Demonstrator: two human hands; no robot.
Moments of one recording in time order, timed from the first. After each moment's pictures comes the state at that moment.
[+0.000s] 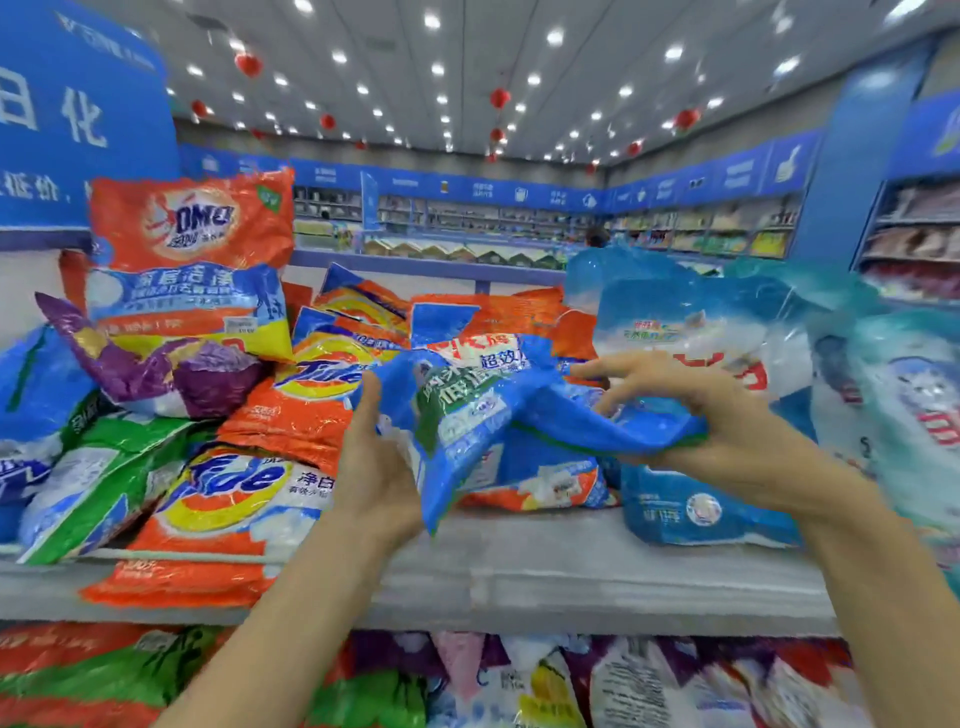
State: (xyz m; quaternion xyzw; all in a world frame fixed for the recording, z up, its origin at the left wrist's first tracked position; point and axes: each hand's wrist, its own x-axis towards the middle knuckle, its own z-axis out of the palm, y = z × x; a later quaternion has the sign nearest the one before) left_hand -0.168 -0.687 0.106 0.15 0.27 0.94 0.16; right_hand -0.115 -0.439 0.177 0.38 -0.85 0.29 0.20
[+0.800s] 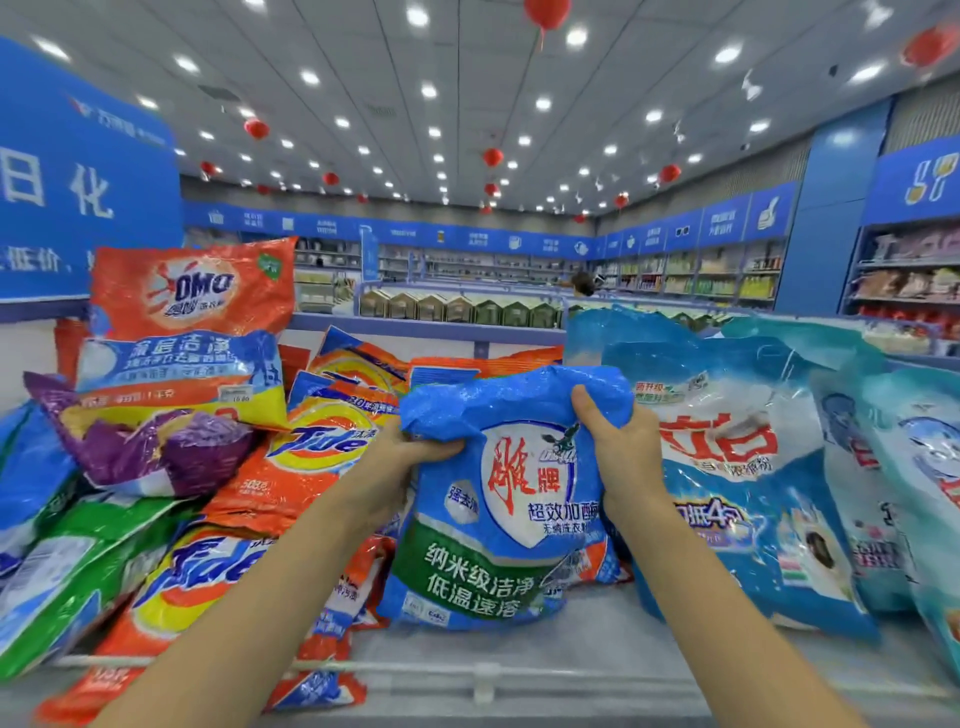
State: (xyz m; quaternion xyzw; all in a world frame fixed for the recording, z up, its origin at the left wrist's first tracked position) left_hand -0.241 -0.696 0.134 0.24 0.58 0.78 0.01; right_hand -0.217 -0.492 0.153 0.08 -0.62 0.70 0.34
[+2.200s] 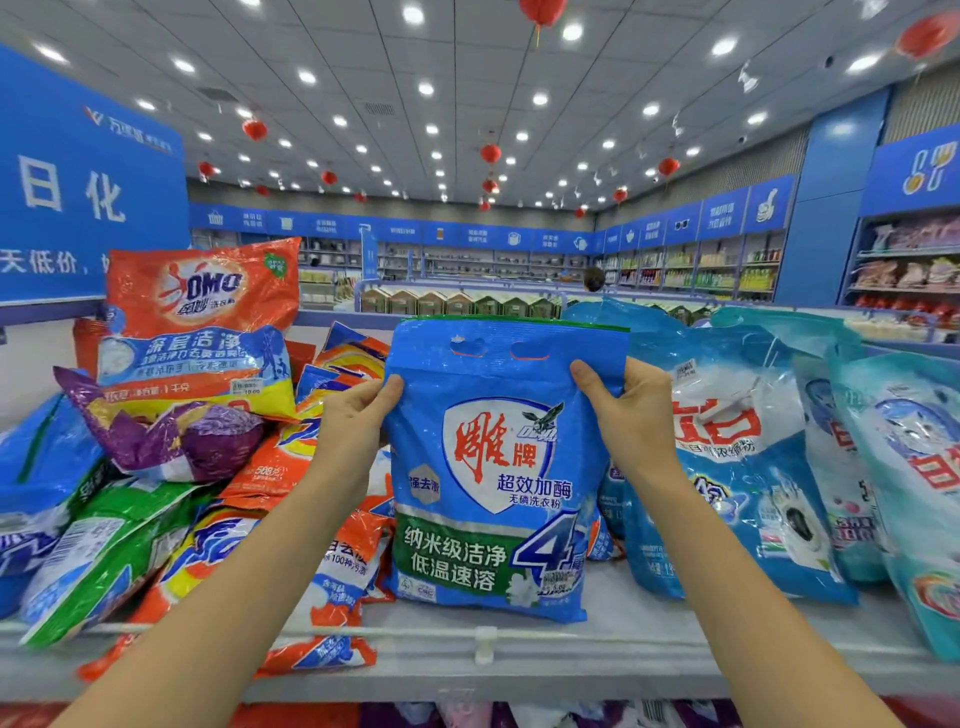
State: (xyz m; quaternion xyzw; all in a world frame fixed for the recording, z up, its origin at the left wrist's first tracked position) left_hand -0.238 -0.721 0.143 0.16 0.61 0.76 -0.18; right_hand -0.194 -0.483 0.176 0.20 -0.70 0.53 0.44
